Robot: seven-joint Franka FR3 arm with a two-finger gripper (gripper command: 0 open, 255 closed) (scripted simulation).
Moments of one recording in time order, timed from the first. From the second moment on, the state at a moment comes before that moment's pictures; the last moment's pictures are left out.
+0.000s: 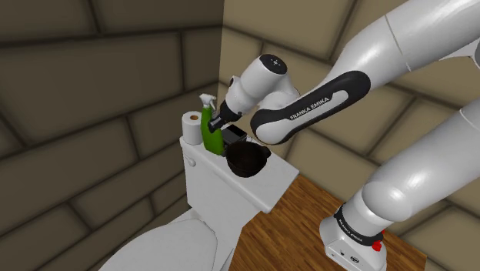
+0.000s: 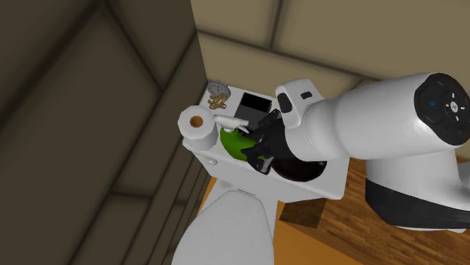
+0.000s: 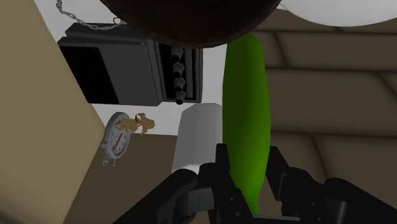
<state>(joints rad) -0.14 -0.15 0.46 -2.58 -0.16 2.96 0.35</state>
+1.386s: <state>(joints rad) -0.02 -0.34 0.34 -2.46 0.03 2.65 0.18</state>
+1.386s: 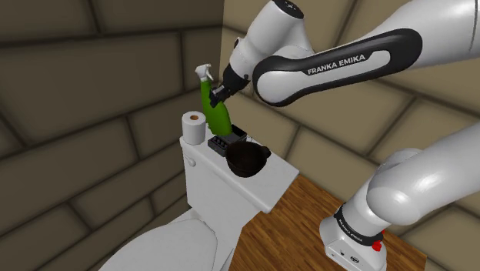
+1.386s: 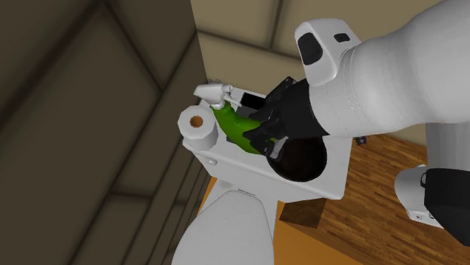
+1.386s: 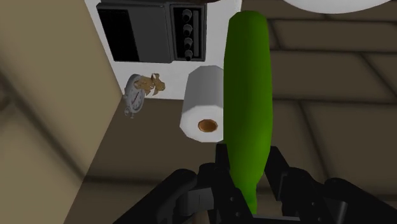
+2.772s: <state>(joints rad) 0.10 -0.91 0.16 -2.95 0.15 2.56 0.01</state>
